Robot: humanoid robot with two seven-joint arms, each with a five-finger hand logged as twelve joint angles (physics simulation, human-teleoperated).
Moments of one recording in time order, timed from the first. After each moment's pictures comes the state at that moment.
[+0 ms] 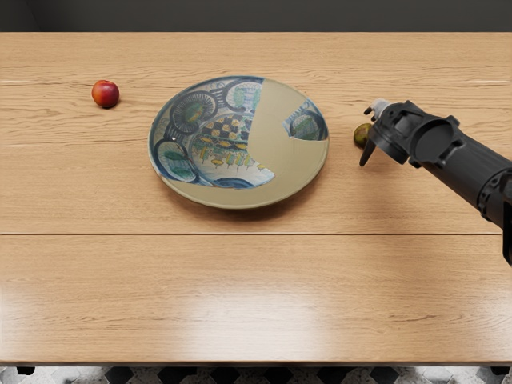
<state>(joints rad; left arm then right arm) 0.02 0.00 -0.08 -0.29 -0.05 -0.04 -0.05 1.27 -0.01 -0.13 0.31 -0.56 -0.04 -0.50</state>
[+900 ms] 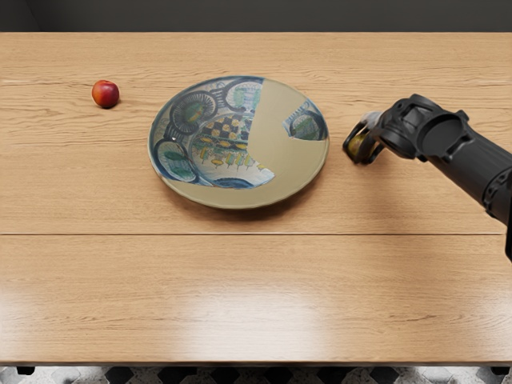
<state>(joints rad) 0.02 0.00 -0.08 -0.29 -0.05 -0.04 -0.05 1.27 -0.03 -0.07 0.30 -0.56 0.20 -0.49</state>
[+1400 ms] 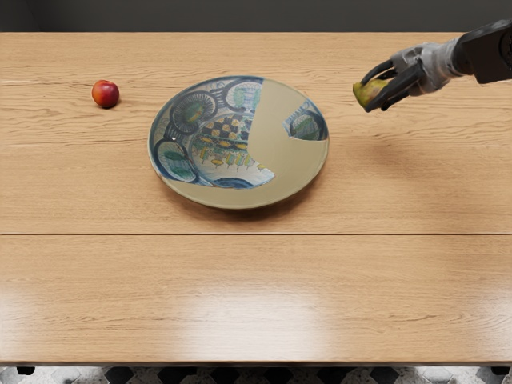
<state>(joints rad) 0.02 0.00 -0.08 -0.29 -0.05 -0.04 -0.05 1.43 -0.34 0.21 0.39 -0.21 0.59 -0.60</state>
